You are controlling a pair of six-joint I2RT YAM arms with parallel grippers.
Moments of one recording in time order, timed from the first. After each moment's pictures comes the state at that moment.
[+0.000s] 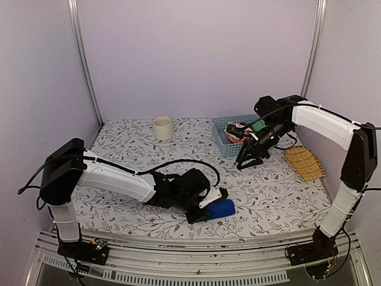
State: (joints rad) left arm -1.19 1.91 1.13 -0.18 -0.03 0.10; right arm 0.50 1.79 1.61 -1.21 -0.76 -0.73
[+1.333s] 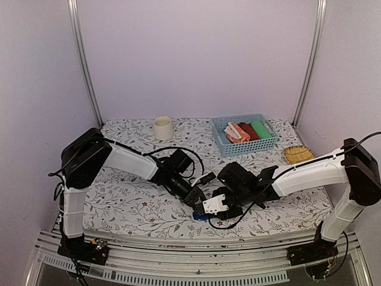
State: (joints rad) left arm -0.87 2.12 1.23 -0.13 0.88 -0.25; right arm 1.06 1.66 0.90 -0.24 -0.02 -0.87
